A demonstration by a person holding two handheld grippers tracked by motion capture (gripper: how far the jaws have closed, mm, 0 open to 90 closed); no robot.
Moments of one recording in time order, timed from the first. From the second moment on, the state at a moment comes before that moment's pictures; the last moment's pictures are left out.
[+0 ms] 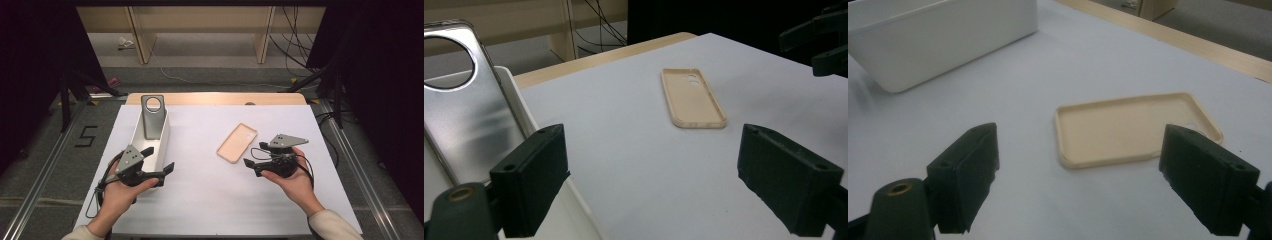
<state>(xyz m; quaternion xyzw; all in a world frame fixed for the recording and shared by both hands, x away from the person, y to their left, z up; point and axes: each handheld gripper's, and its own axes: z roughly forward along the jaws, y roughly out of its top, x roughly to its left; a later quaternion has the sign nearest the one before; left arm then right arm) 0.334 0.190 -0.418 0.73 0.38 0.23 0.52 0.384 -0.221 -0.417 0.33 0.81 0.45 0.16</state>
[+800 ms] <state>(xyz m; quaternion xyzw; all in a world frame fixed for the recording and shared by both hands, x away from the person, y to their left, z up) 0.334 0.191 -0.418 0.72 0.39 0.23 0.53 0.385 -0.221 -0.414 0.33 0.81 0.46 0.16</state>
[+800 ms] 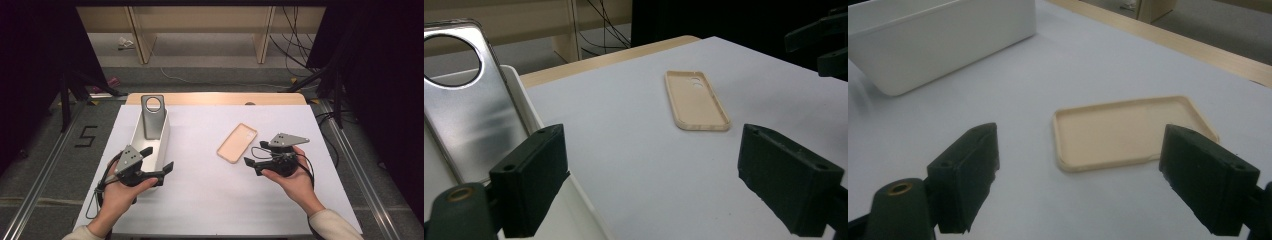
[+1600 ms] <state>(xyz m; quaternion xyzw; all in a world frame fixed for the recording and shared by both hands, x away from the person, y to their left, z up) 0.331 0.180 -0.422 0.73 0.38 0.22 0.52 0.427 -0.171 -0.425 0.37 0.86 0.32 0.12</state>
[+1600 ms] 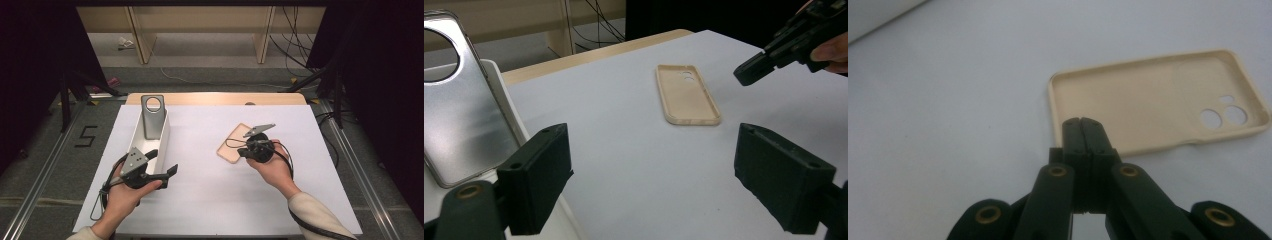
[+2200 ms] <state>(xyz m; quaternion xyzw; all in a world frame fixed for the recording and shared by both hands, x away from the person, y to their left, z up) 0.331 0.182 -0.426 0.74 0.38 0.22 0.51 0.451 -0.145 -0.451 0.38 0.88 0.26 0.10</state>
